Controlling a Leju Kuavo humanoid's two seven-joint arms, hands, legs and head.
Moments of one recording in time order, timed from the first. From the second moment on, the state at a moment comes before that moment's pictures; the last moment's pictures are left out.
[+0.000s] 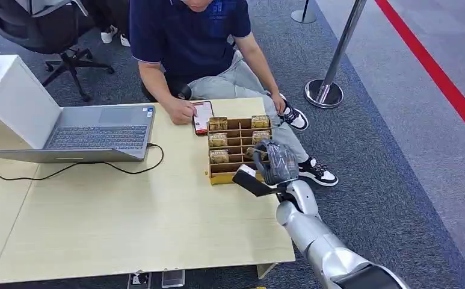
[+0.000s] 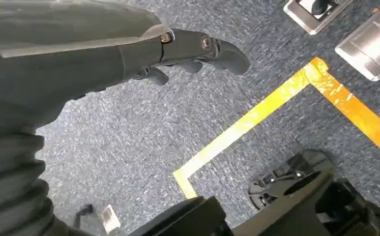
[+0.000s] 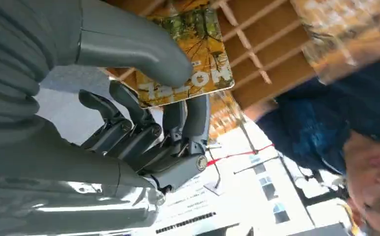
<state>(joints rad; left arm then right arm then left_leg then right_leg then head) -0.21 -0.03 -1.43 -0.17 0.71 0.25 0.01 -0.54 0.07 0.27 -0.61 0.81 -0.68 -0.39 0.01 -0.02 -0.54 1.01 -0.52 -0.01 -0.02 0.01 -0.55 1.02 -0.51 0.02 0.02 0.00</state>
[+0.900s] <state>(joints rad) -0.22 -0.03 -1.44 -0.17 0.72 0.24 0.00 -0.45 0.16 0.38 -0.92 0.60 -0.56 -0.45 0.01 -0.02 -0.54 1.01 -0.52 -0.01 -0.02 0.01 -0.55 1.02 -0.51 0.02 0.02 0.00</state>
